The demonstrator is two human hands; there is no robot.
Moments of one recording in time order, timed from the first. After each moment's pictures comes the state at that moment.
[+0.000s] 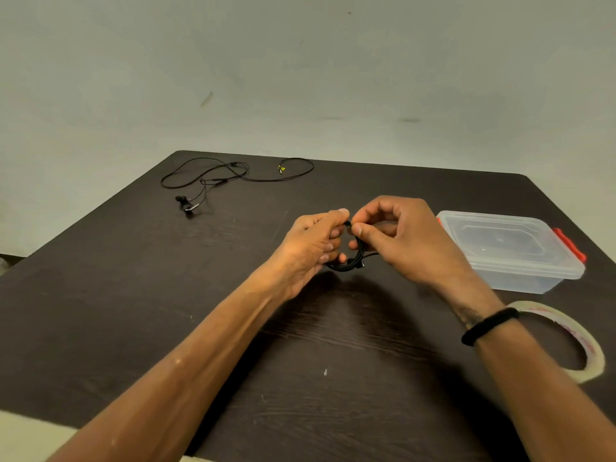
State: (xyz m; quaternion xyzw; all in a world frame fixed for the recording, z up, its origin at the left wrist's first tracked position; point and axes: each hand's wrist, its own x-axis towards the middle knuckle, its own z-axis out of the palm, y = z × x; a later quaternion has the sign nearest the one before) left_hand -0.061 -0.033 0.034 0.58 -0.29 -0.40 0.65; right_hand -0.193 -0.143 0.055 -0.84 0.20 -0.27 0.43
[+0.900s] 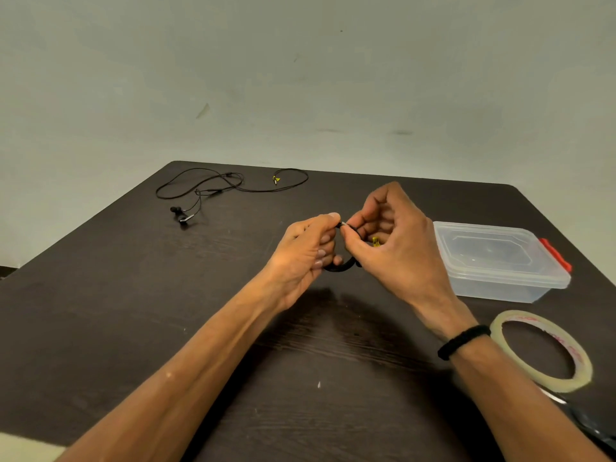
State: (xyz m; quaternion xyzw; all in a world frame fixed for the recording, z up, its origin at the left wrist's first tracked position) left_hand -0.065 -0.032 0.040 0.52 -0.29 -0.39 0.70; right_hand -0.192 -0.124 0.056 -0.82 0.18 -0.42 0.35
